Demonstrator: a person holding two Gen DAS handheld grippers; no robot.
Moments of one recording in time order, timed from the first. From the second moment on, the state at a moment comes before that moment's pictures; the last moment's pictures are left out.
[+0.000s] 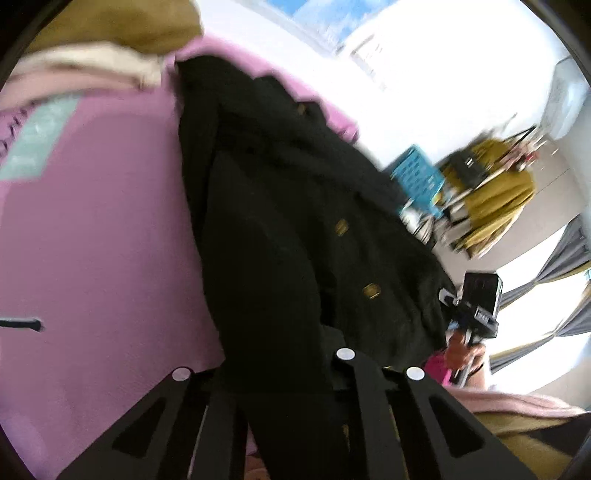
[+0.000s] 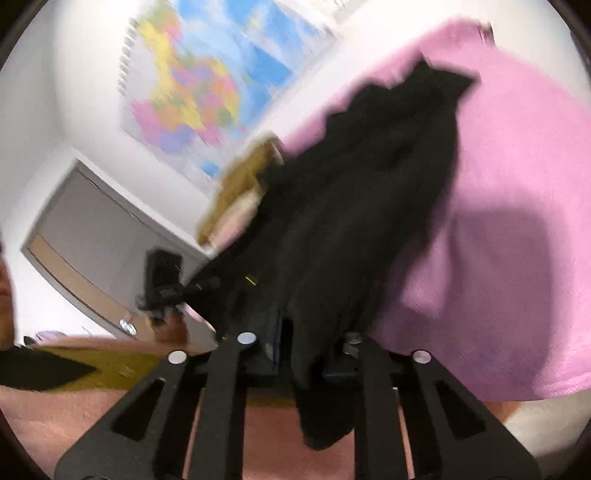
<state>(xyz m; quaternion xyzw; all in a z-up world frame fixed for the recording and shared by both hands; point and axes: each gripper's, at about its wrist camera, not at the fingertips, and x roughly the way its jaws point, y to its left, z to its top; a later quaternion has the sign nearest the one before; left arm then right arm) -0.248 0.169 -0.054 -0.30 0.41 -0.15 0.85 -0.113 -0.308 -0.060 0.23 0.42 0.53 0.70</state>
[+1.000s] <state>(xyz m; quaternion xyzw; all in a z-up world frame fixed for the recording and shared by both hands) -0.227 0.202 0.047 -0.30 0.35 -0.18 0.87 -0.081 -0.307 0.045 0.28 0.33 0.52 0.74</state>
